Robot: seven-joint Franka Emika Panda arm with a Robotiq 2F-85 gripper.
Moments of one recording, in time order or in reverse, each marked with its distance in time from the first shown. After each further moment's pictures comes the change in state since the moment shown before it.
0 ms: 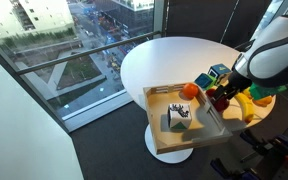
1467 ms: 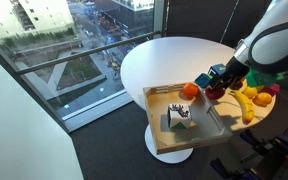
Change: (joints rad) arm 0.002 -0.053 0.002 0.055 -0.032 -0.035 0.078
